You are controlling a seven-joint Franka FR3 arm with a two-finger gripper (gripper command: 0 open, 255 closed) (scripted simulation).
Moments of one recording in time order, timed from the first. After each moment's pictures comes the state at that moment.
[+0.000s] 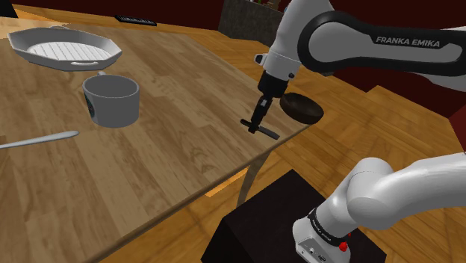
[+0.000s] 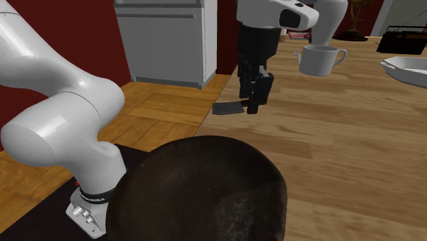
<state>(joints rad) 0.18 -0.56 0.16 -2.41 0.19 1.82 -0.22</state>
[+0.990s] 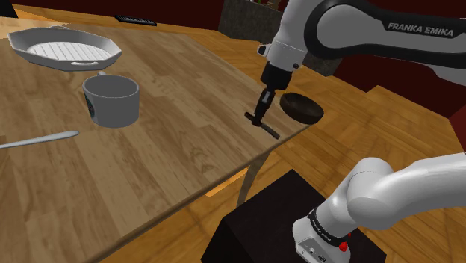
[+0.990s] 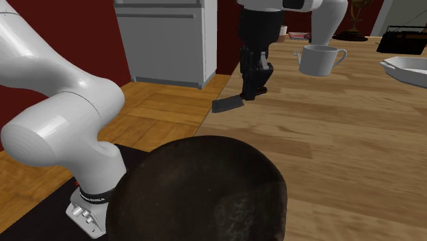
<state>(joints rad) 0.19 -0.56 0.16 -2.35 0.19 1.76 -0.21</state>
